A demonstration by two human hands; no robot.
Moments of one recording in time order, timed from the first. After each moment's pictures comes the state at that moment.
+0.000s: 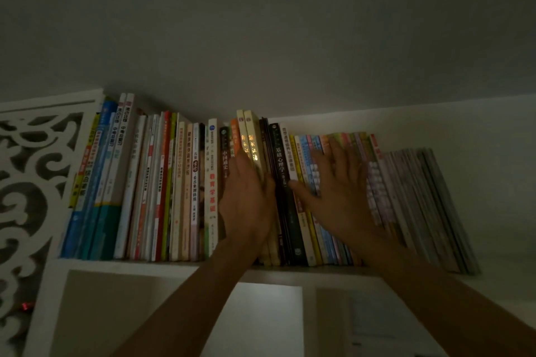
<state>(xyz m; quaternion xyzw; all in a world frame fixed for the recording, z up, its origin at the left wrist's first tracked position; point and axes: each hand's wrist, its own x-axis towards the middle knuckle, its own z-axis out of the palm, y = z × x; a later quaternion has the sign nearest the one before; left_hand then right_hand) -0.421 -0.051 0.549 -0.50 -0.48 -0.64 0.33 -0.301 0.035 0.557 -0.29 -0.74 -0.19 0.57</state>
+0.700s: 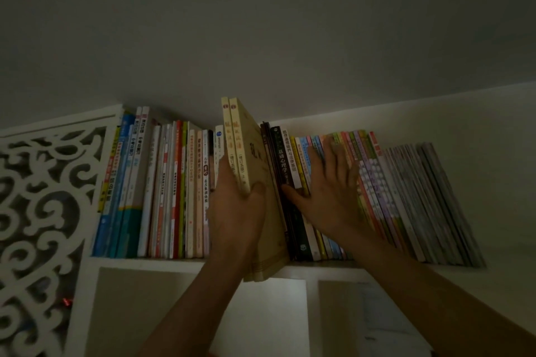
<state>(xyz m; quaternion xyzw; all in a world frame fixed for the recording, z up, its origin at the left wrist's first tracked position) -0.397 -0.111 0.535 -0.49 -0.44 -0.73 0.17 -0.318 0.032 0.556 -0.31 -0.74 -0.20 0.56</state>
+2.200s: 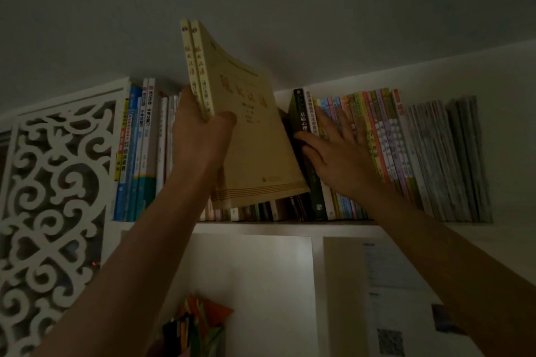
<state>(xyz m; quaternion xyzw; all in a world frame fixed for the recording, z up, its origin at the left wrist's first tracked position) -0.409 -0.161 0.567 -0.49 -0.39 -0.76 0.16 -0.304 0.041 0.556 -0.24 -0.75 -0.30 0.54</state>
